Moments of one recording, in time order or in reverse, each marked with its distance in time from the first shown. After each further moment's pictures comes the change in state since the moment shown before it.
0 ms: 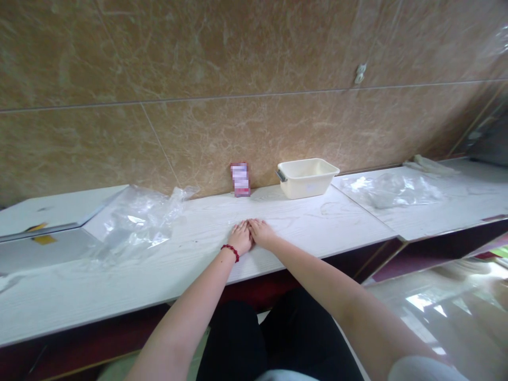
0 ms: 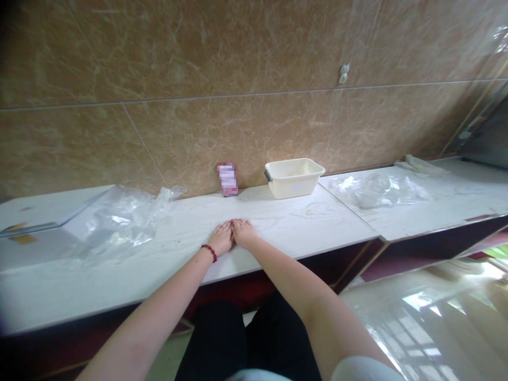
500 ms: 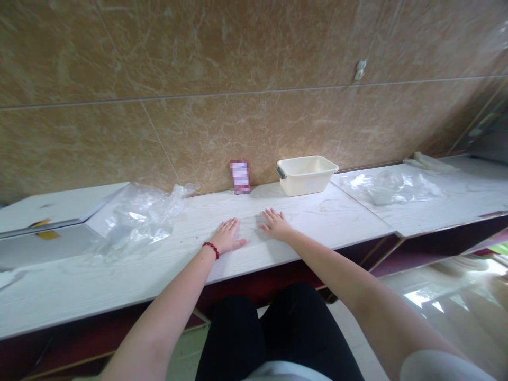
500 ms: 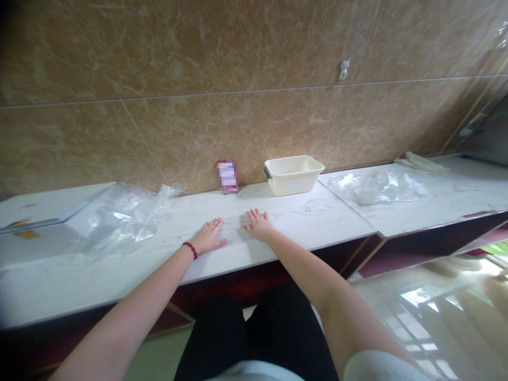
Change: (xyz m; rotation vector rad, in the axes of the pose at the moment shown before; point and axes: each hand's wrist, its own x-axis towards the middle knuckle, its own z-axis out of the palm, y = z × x) left_hand -0.023 -0.052 -0.011 0.026 -0.079 0.028; right_hand -0.020 0.050 -0.015 -0.098 0.033 0.053
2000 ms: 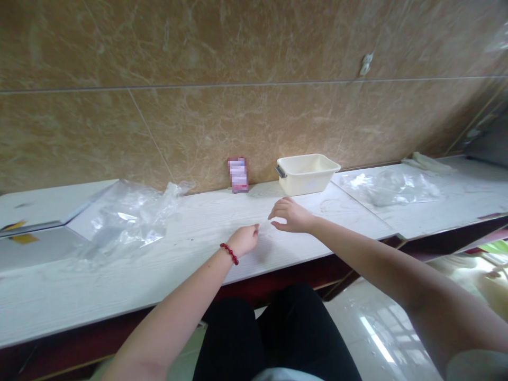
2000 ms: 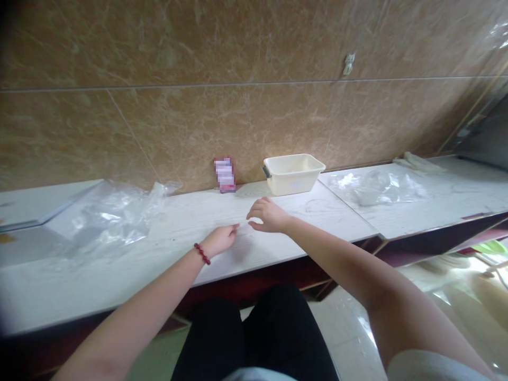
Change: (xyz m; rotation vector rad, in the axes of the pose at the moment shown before) left_hand 0.009 0.088 -0.048 -0.356 -0.020 0.009; right_hand -0.006 0.018 -0.098 0.077 0.168 -0.678
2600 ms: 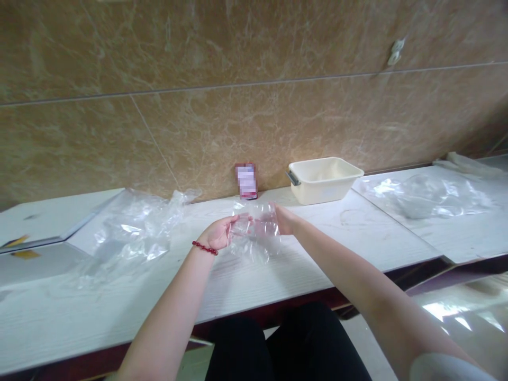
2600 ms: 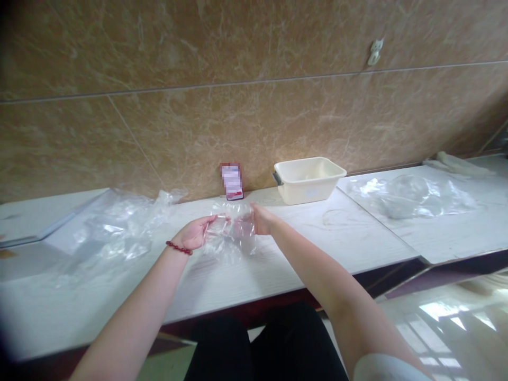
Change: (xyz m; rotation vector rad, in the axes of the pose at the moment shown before) left_hand 0.027 -0.078 -0.059 -1.621 -0.212 -0.296; right_hand 0.068 0.037 0.069 1.895 -0.196 1.059
